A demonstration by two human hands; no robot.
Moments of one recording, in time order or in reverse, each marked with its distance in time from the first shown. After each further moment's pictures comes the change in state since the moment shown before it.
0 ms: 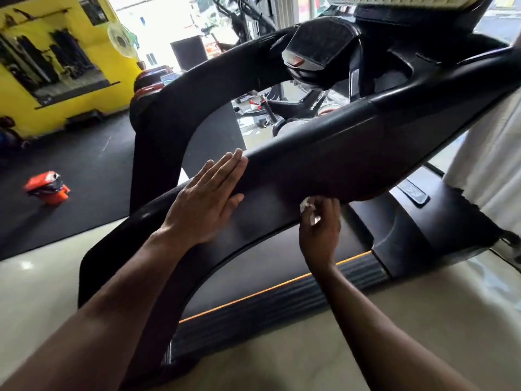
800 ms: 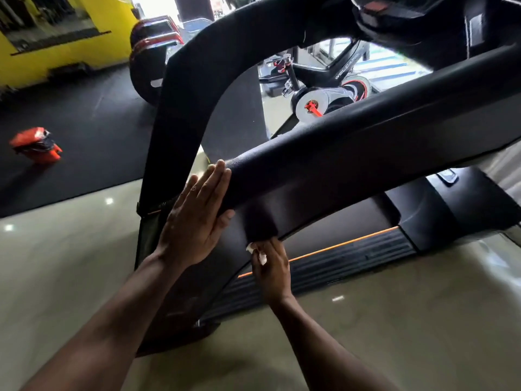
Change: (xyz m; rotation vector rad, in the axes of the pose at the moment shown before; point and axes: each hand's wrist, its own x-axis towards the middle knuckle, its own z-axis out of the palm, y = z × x) left_hand -0.209 -0.136 0.022 -0.163 0.090 -0.132; right_hand -0.263 -0.062 0.176 -0.009 -0.472 0.053
